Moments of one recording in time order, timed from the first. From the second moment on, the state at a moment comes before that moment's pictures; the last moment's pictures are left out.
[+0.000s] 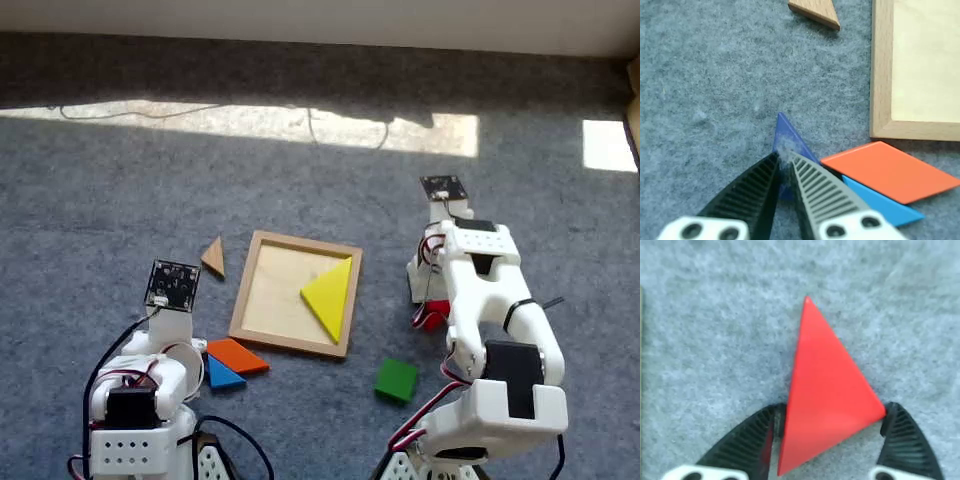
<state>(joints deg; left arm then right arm) -6.7 -102.5 96.0 76.4 -4.6 -2.1 6.4 34.5 53.6 14.5</state>
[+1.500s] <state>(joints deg) -6.7 -102.5 96.0 76.4 -4.6 -12.3 14.4 15.4 56.2 15.7</state>
